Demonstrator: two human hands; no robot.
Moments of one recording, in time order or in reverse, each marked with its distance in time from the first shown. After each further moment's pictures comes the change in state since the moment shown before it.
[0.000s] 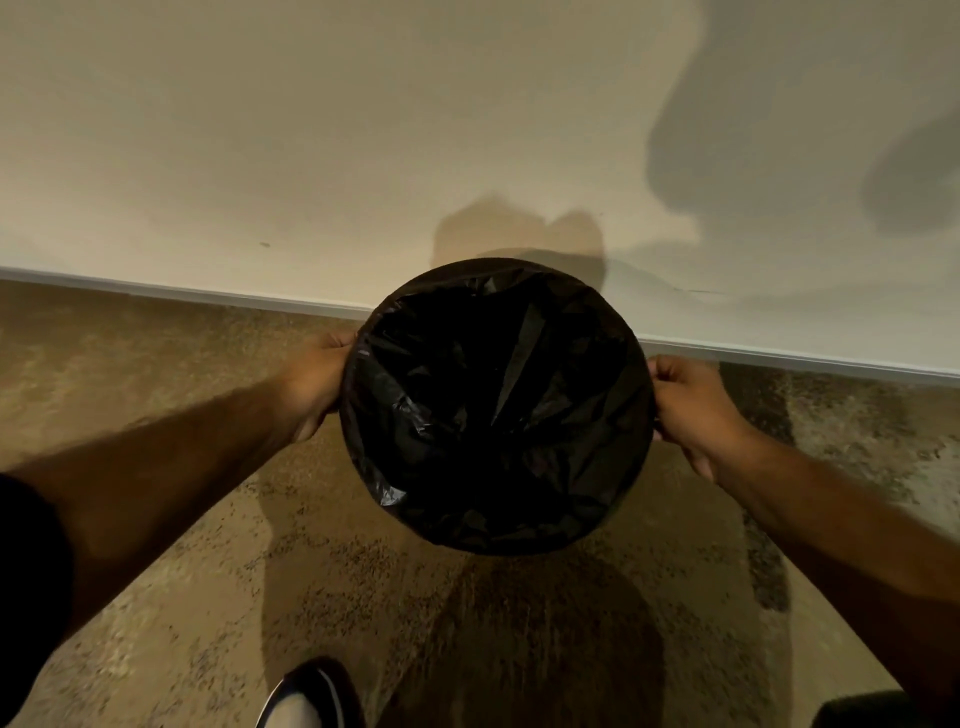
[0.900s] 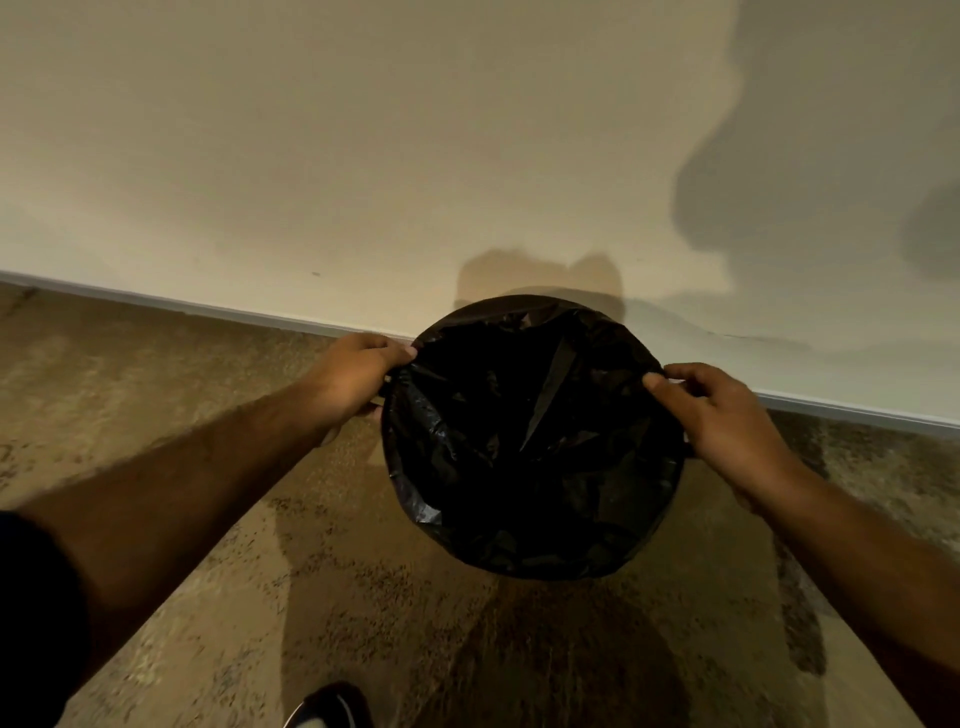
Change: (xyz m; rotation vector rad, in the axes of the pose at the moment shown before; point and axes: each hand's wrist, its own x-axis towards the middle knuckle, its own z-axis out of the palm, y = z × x) left_hand -0.014 0.041 -0.015 0.053 0.054 0.001; right_hand -0.023 -0.044 0.002 -0.241 0.040 -0.175
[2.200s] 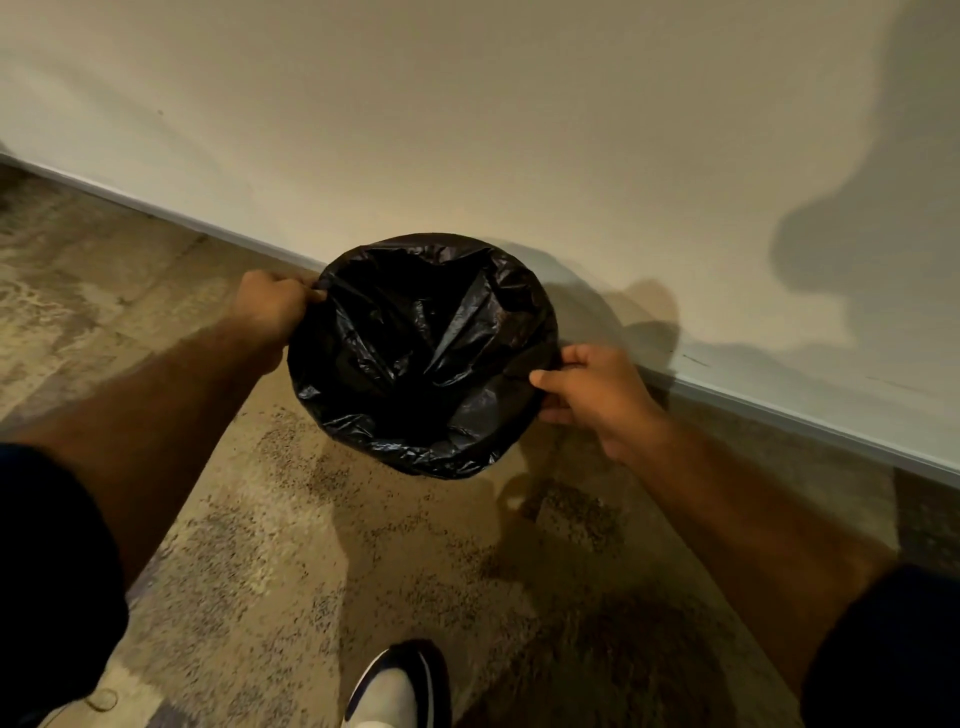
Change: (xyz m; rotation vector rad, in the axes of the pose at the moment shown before) left_hand -0.013 -0.065 -0.207 -0.176 0.617 -0.039; right_hand 0.012 -0.114 0.210 0.386 -0.432 0.078
